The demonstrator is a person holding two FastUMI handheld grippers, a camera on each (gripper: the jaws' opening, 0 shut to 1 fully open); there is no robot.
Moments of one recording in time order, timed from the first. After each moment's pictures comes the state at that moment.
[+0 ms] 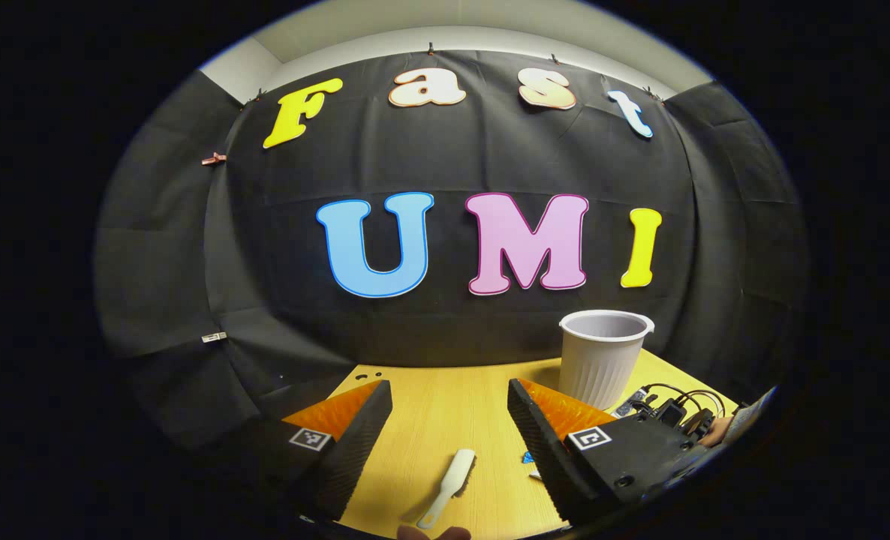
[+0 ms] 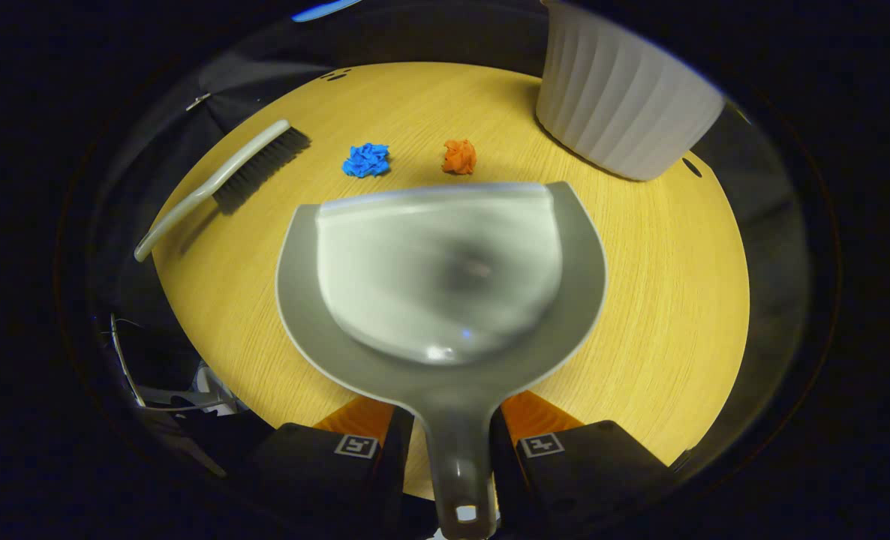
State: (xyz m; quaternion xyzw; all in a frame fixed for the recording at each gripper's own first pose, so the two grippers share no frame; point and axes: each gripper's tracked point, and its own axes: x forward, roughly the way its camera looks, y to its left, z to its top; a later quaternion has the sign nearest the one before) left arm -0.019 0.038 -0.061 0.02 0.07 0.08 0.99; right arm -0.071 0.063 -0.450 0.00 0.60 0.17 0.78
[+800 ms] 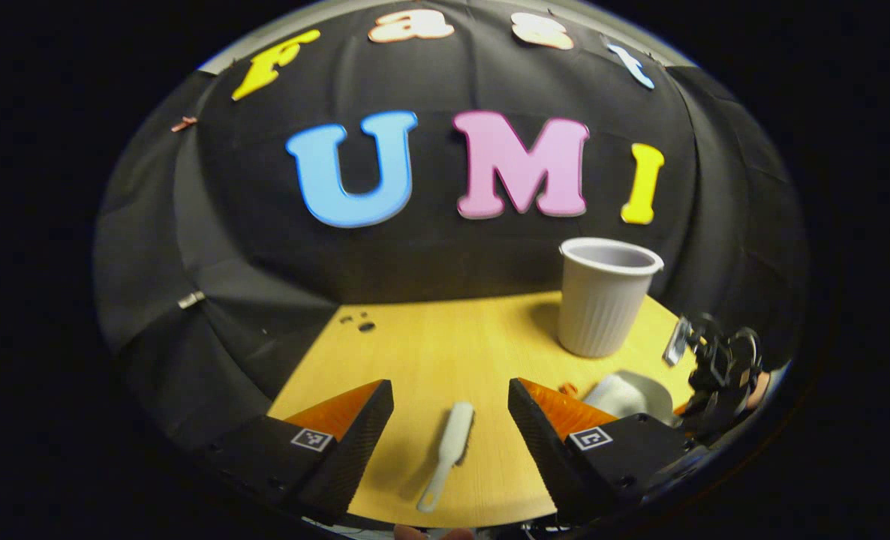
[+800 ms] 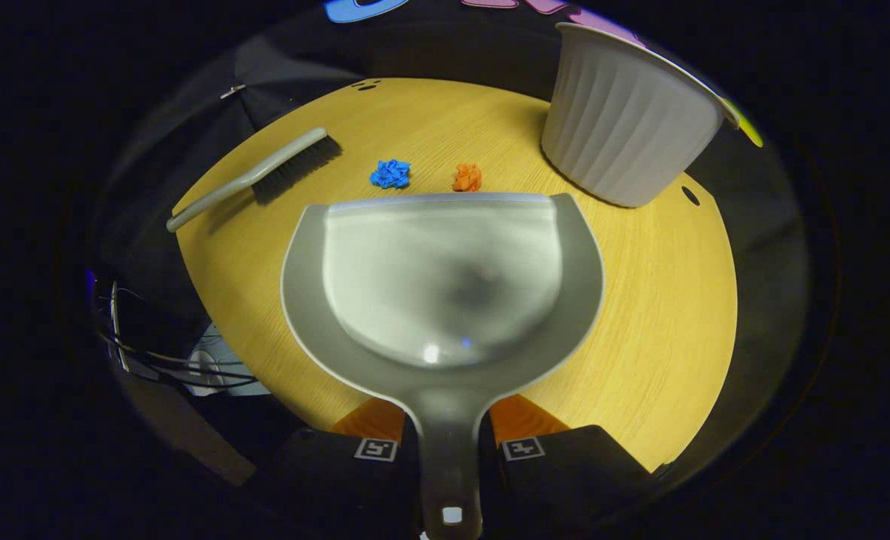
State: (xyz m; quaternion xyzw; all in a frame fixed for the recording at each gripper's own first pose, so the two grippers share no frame) left arm 0.002 0.038 -0.180 0.02 0.26 0.02 0.97; right arm -0.082 0.038 -0.412 -0.03 0.55 0.23 0.80
